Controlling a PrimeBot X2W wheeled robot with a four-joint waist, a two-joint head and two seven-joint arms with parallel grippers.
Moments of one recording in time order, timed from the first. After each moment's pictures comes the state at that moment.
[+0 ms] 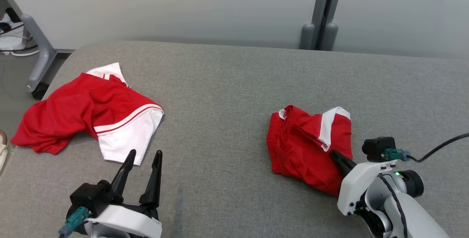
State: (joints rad) left arm -0.07 0.10 -0.15 0.30 -0.40 -0.13 -0.26; right arm -0.35 -0.14 0.32 0.58 0.39 0.13 0.09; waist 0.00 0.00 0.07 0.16
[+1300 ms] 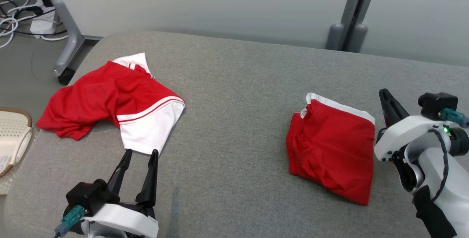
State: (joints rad) left arm -0.09 0.11 -0.15 0.32 -0.41 -0.13 -0.26; right arm -0.66 -0.24 0.36 0.92 0.55 0.13 -0.25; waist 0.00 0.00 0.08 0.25
